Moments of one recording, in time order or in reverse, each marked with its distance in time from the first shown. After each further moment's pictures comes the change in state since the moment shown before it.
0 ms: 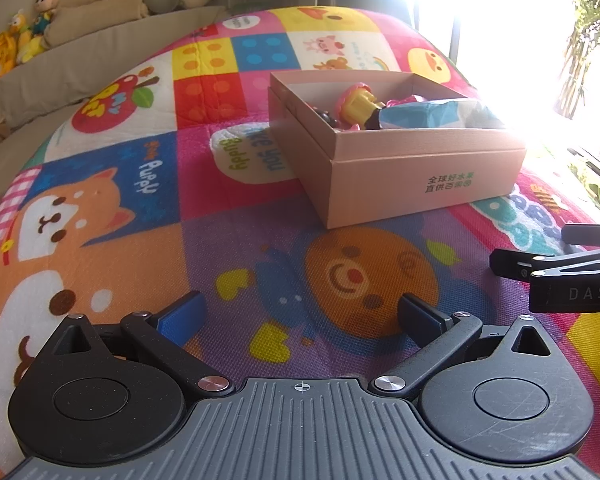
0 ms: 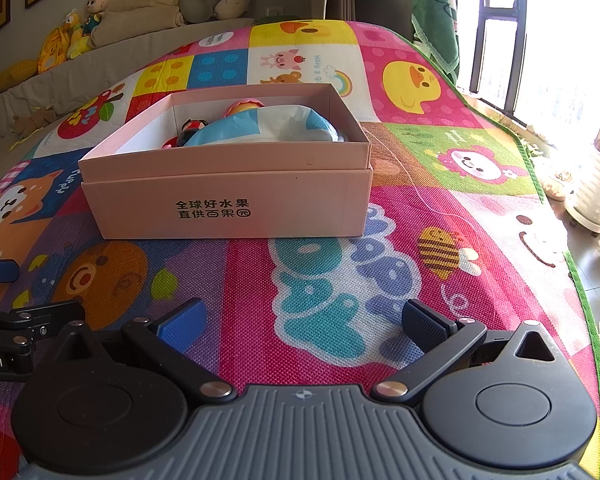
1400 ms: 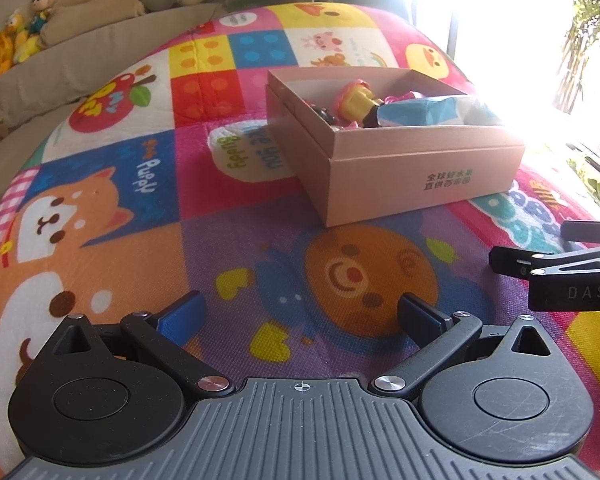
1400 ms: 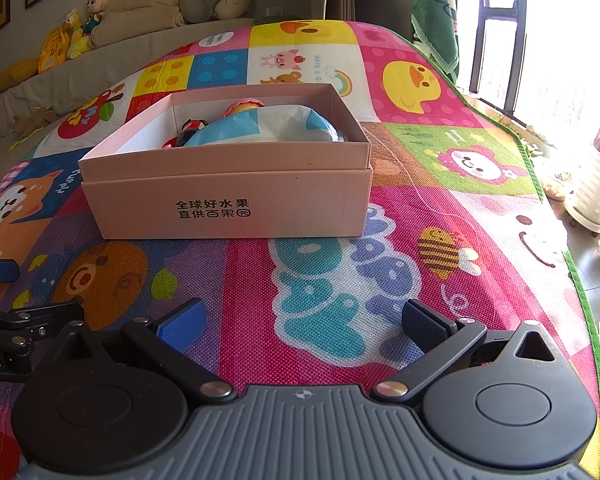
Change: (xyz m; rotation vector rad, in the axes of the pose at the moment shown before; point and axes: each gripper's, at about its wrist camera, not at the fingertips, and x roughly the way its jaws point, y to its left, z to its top) left arm 0.001 -0.002 0.000 0.009 0.008 -0.005; right arm 0.000 0.001 0.000 0.000 0.000 0.000
